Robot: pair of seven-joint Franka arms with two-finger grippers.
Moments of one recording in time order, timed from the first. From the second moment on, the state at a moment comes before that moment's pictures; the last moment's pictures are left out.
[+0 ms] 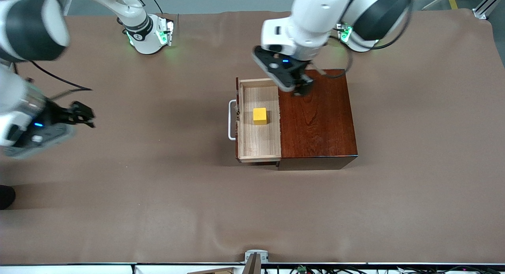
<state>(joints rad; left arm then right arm) -0.34 0.29 -0.46 -1.44 -0.03 1.84 0.20 0.11 0.23 -0.06 -1.35 -0.03 1.57 -0.36</state>
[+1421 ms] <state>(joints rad) -0.71 0.75 -0.23 -1.29 0.04 2.18 0.66 0.11 0.00 -0.12 -1.57 -0.01 1.52 0.02</state>
